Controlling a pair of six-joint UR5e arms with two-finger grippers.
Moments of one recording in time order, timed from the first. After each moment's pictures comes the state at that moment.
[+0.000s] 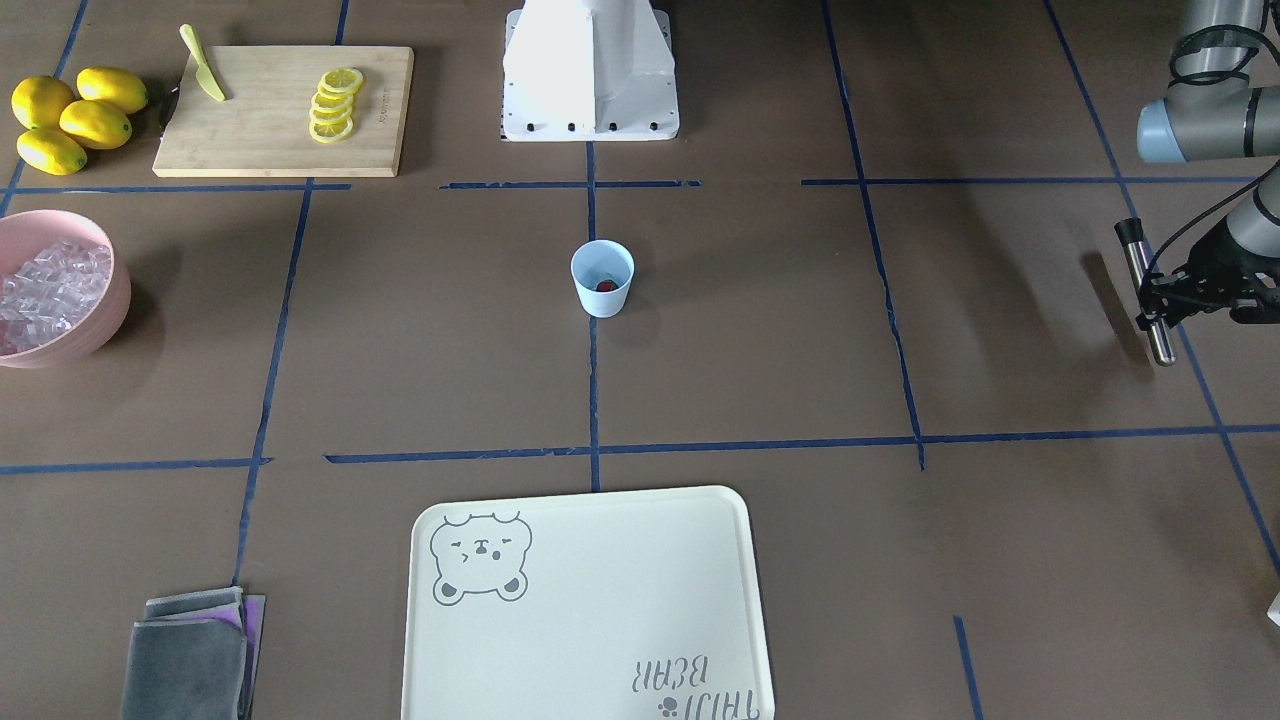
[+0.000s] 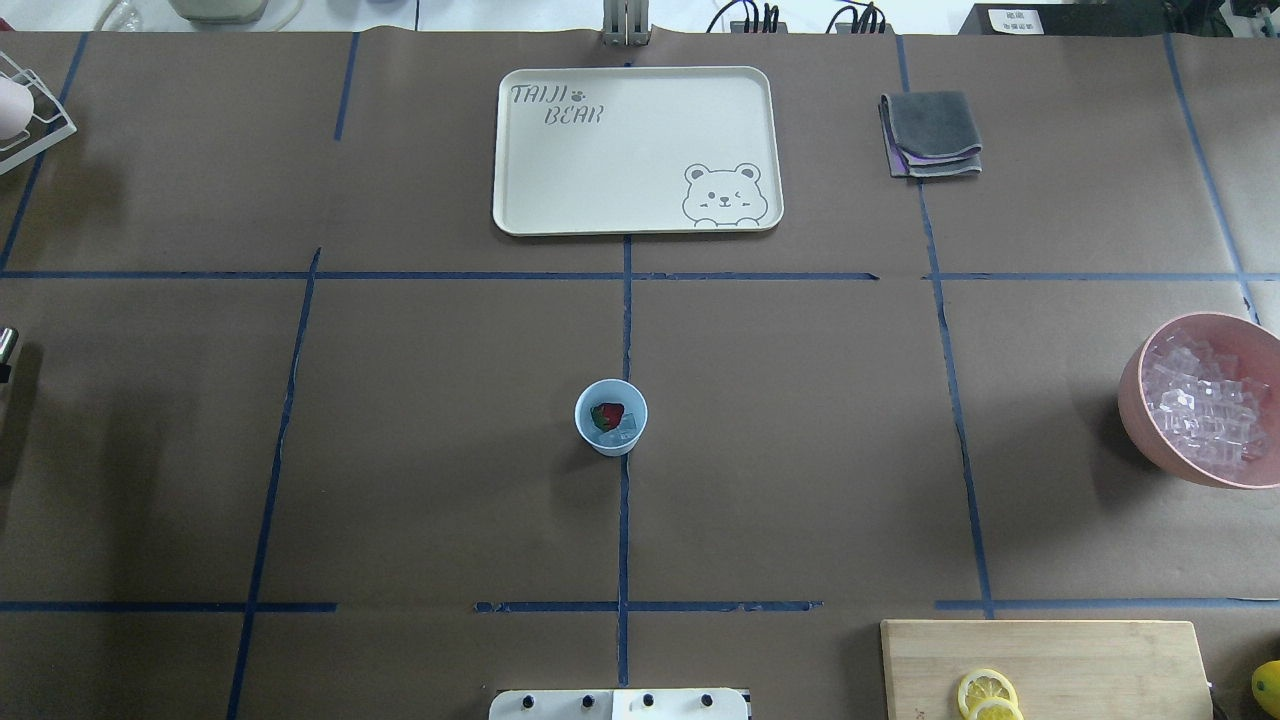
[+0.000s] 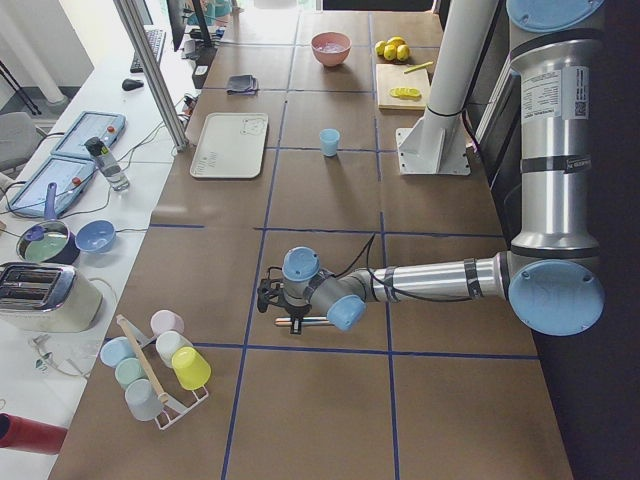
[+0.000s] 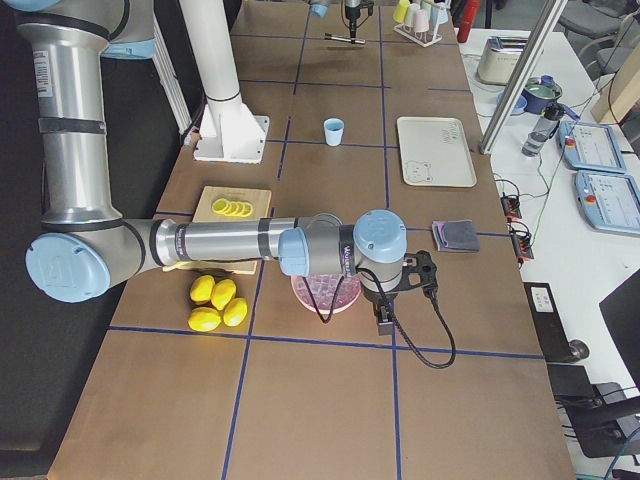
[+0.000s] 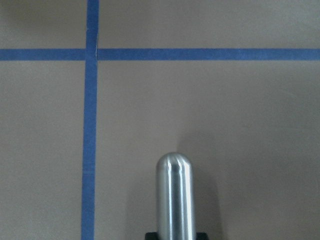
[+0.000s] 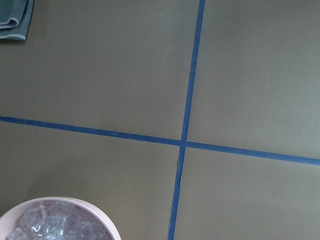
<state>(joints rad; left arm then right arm) -1.12 -1.47 -1.43 -2.33 -2.18 -0.63 1.64 -1.55 1.66 -1.55 2.41 -0.08</state>
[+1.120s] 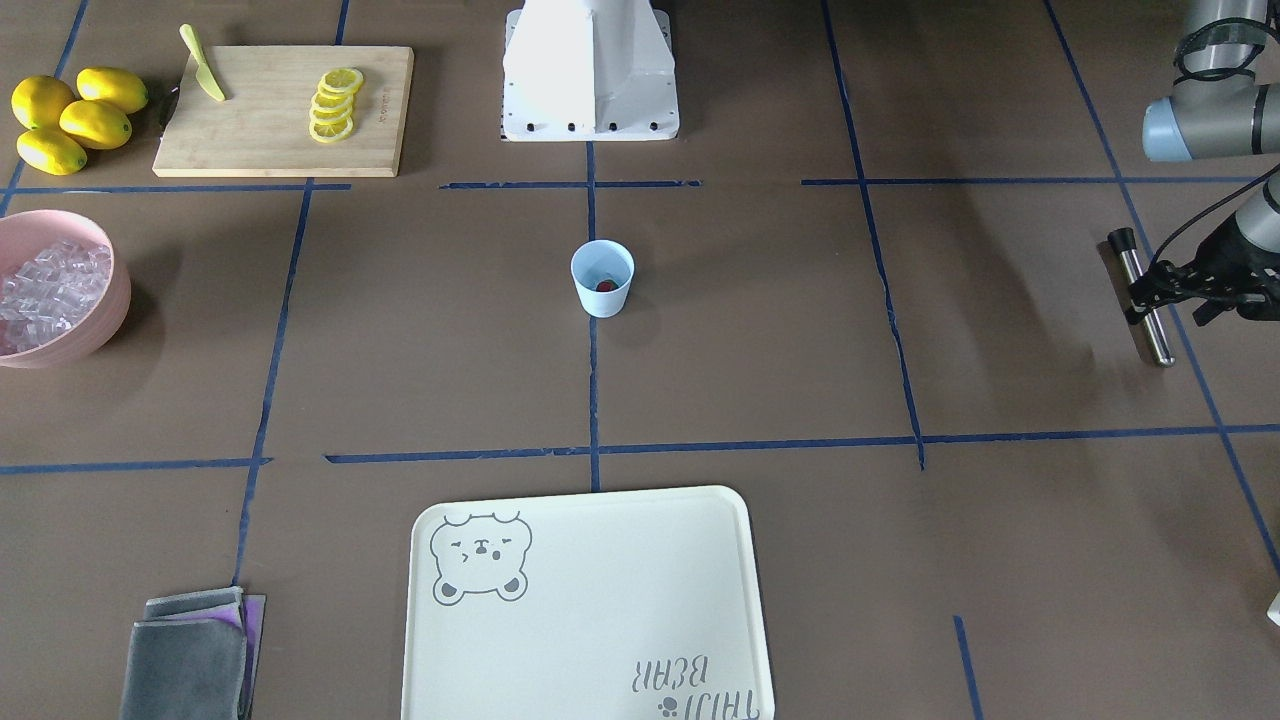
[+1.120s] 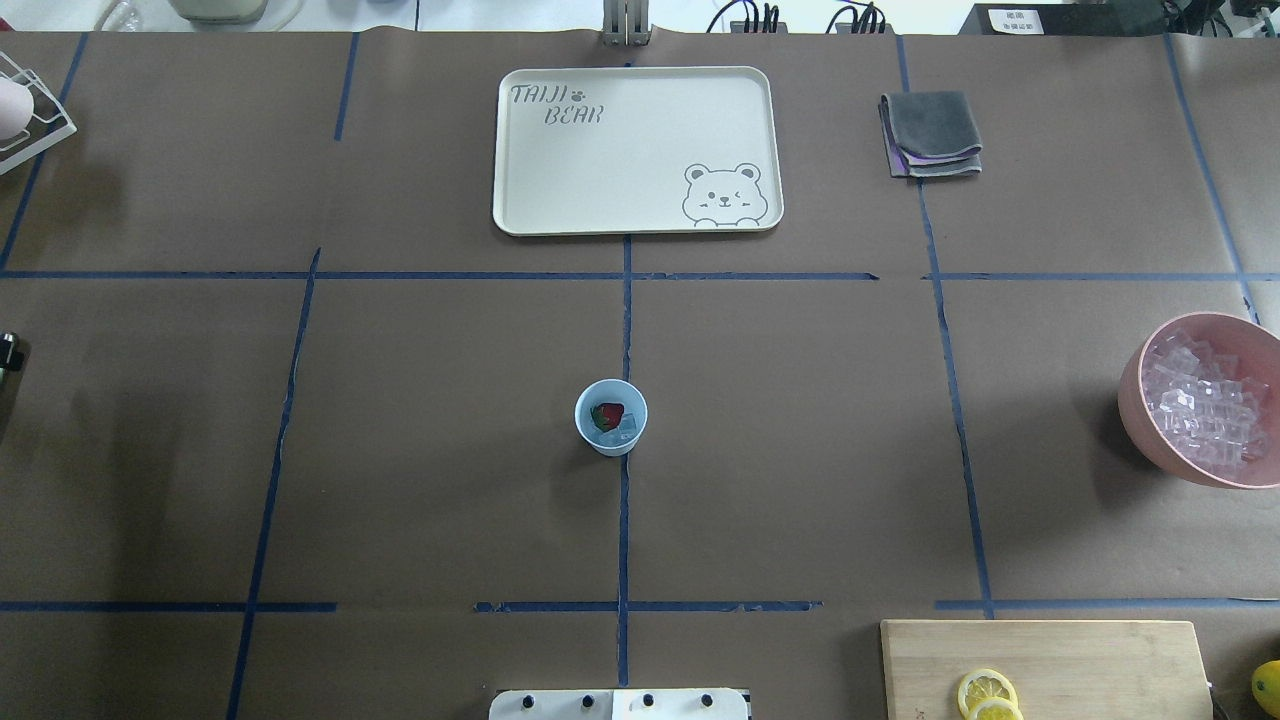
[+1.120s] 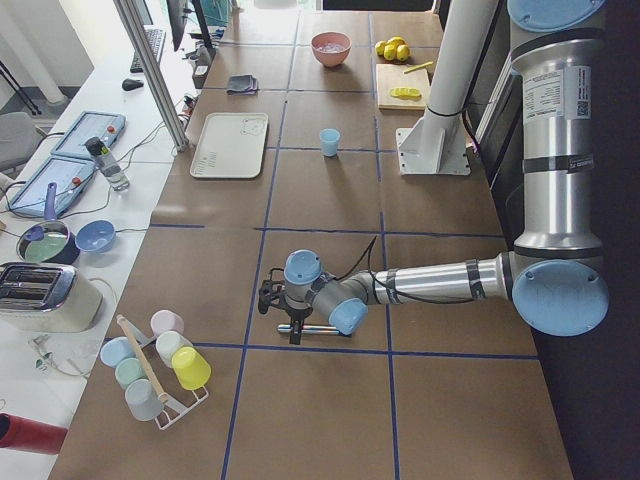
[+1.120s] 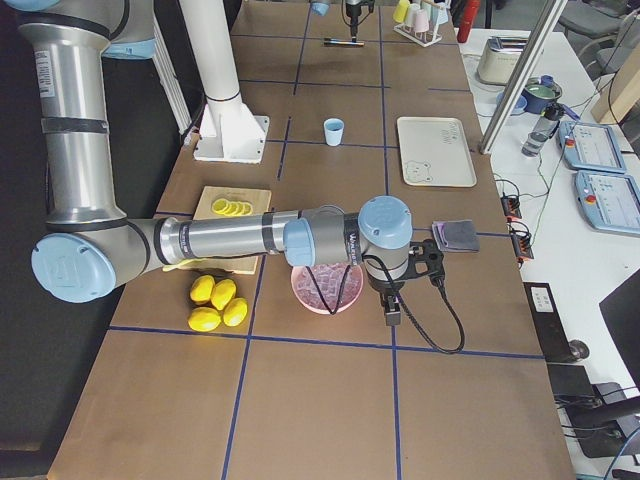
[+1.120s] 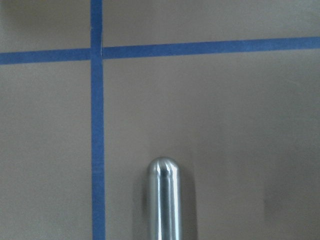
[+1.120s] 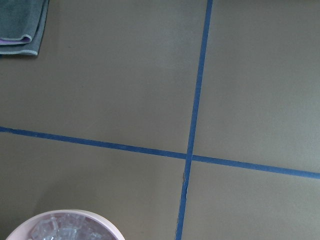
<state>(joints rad) -1.16 -1.48 -1.45 -2.32 -2.23 -0.58 1.64 -1.53 1.68 -1.55 2.40 -0.06</state>
